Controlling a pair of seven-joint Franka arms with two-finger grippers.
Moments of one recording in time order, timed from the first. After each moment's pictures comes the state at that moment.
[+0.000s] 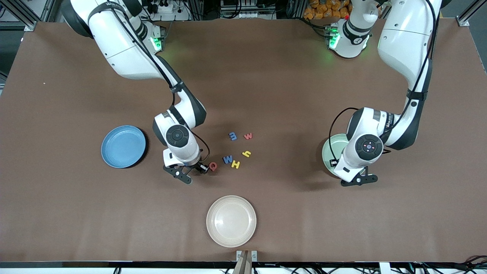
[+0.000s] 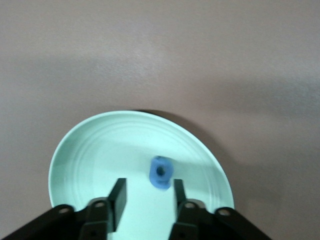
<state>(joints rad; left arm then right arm) -0.27 0.62 -0.01 -1.68 0.18 2.16 -0.49 0.40 0.80 0.09 -1.56 -0.19 2.40 1.13</state>
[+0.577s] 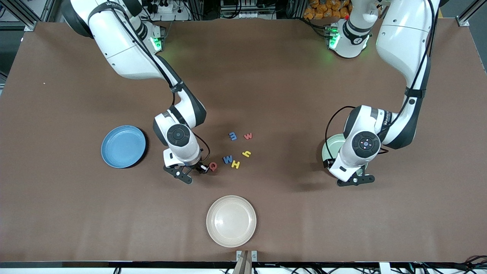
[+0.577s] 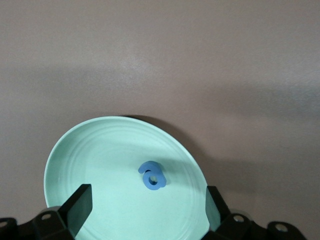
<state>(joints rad) -0.28 0.61 -0.01 -1.66 0.18 2.16 -0.50 0.40 0.80 0.09 -1.56 -0.21 2.41 1.13</state>
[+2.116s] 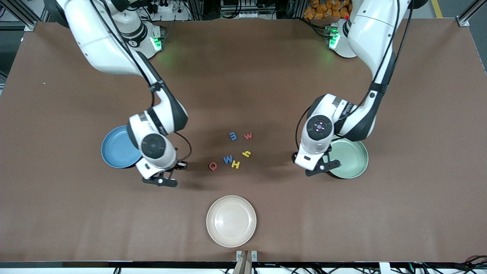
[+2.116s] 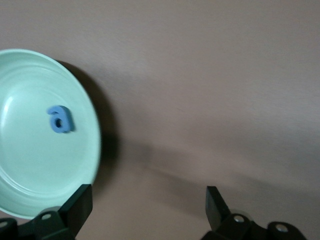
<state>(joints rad) -0.48 0.62 -0.03 -1.66 0.18 2.20 -0.91 0.28 0.67 0.08 -1.57 -0.22 2.11 0.57</state>
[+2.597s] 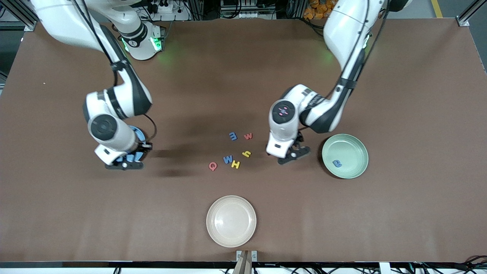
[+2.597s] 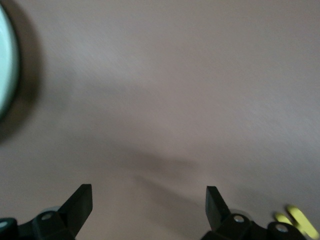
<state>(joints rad) -0.64 0.67 -0.03 -1.62 0.18 2.25 -1.15 0.13 0.37 0.05 -1.98 -0.21 2.23 0.25</state>
